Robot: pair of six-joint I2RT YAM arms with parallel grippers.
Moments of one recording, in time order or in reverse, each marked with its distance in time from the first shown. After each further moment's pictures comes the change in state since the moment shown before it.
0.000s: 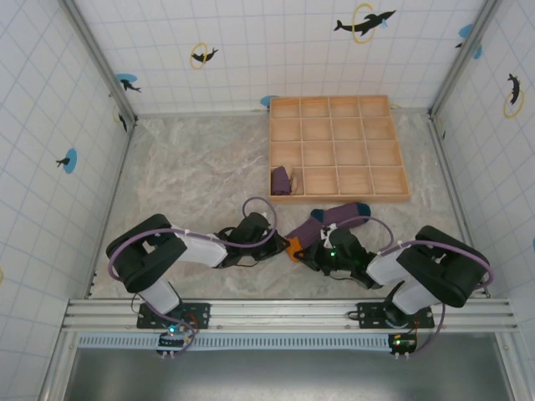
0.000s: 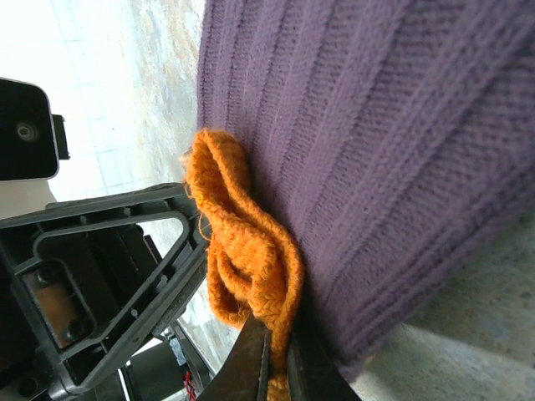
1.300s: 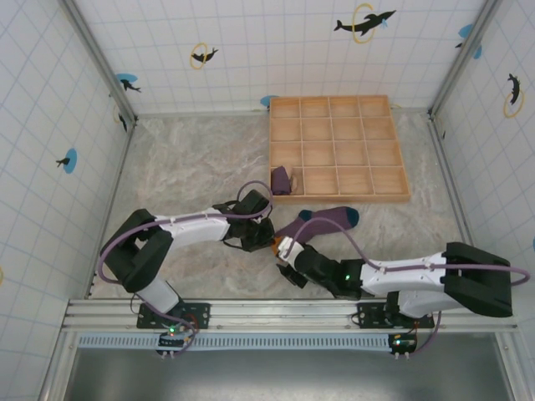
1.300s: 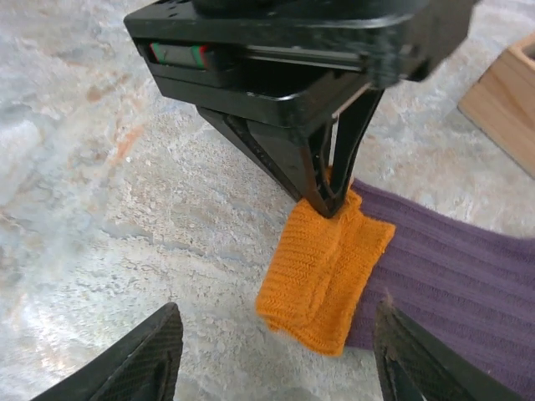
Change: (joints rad) left arm 0.119 -0.025 0.302 -0.732 0.066 0.085; right arm 0.498 -0.196 0.271 -0.582 0.721 -1.323
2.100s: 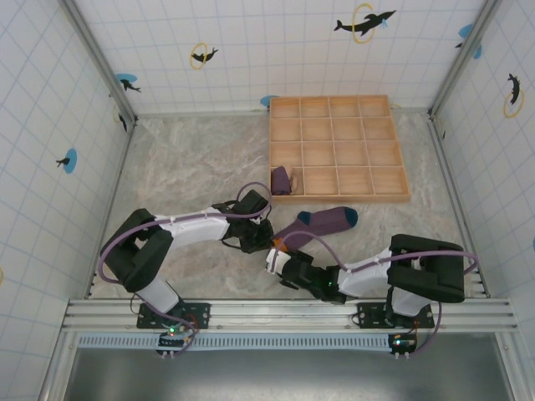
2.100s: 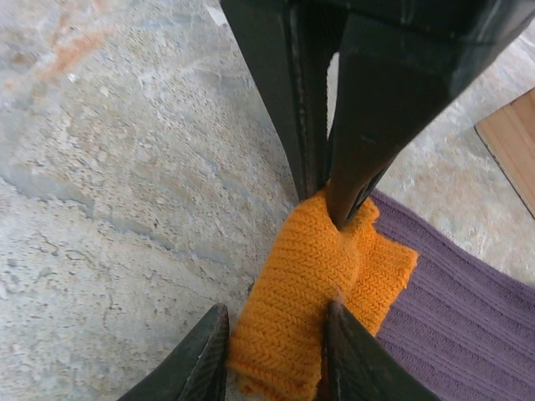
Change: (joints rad) left arm 0.008 0.000 0.000 -0.026 0.034 0.004; right arm 0.021 0.296 0.000 0.254 0.117 -0.202
